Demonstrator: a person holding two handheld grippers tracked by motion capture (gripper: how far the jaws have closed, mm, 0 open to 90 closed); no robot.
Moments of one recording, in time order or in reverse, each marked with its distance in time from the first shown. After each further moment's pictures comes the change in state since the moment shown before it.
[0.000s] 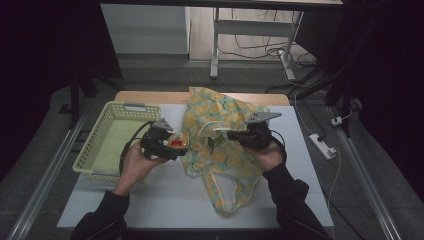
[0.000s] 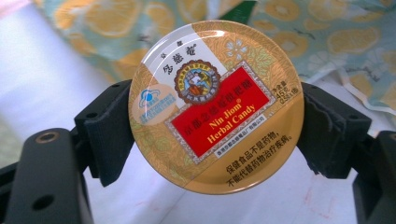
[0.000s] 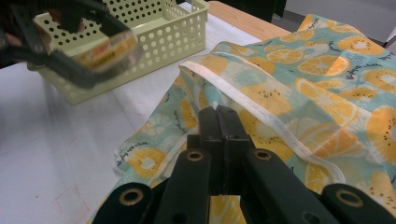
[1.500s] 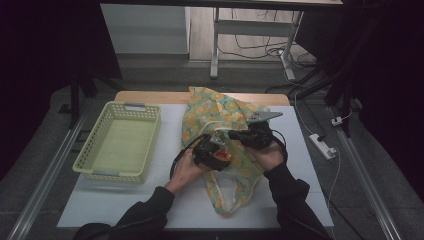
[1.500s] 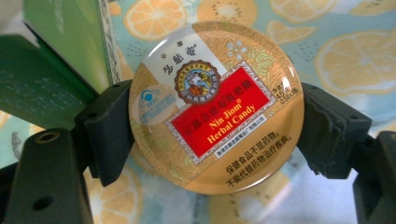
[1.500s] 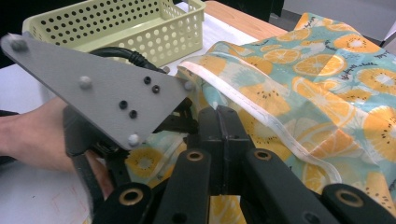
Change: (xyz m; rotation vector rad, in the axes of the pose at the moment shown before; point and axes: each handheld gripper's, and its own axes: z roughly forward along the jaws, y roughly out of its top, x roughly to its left) left arm -0.055 0.039 0.137 0.026 -0.061 0.186; right arm -0.004 -0.001 -0.001 0.000 -0.005 0.005
